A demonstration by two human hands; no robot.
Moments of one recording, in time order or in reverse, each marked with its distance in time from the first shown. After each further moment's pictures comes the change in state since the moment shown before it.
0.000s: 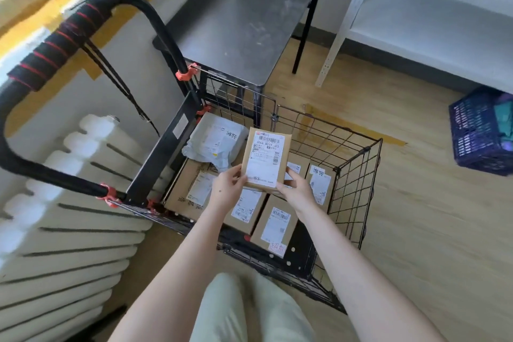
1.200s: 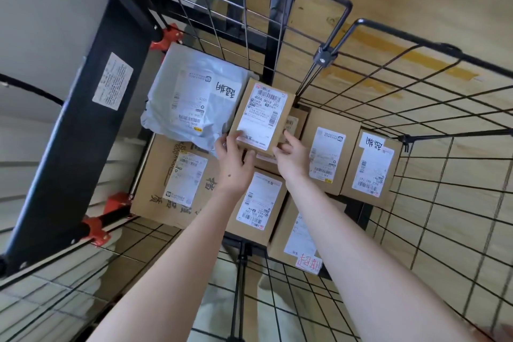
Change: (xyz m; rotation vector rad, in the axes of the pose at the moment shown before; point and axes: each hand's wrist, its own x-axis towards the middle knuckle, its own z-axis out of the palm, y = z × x) left_hand 0.208 -0.162 0.104 -0.018 0.007 -0.100; right_hand 0.263 0.110 0.119 0.028 0.203 0.279
